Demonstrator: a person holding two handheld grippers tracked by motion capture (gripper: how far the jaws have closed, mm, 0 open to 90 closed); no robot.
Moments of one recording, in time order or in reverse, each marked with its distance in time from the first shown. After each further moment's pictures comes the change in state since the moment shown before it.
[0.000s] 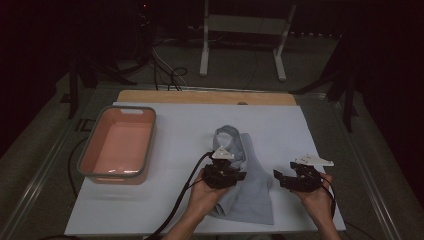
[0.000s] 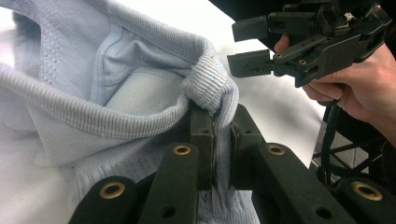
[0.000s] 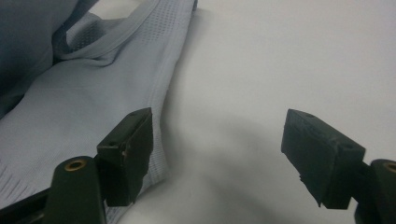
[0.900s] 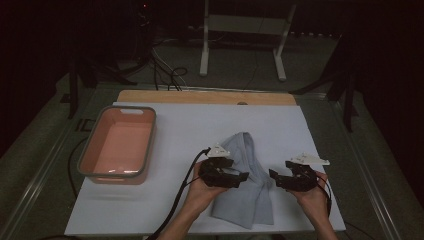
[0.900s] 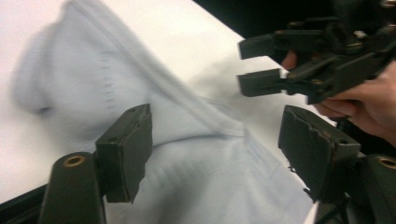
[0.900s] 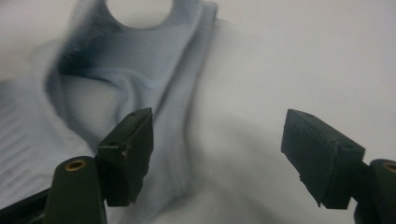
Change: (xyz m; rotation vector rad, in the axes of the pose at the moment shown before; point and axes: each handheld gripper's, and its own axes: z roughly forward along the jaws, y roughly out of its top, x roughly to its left) left arm 0.013 0.000 -0.014 -0.070 0.052 0.015; right arm 0.012 0.008 0.003 -0.020 0.043 -0.012
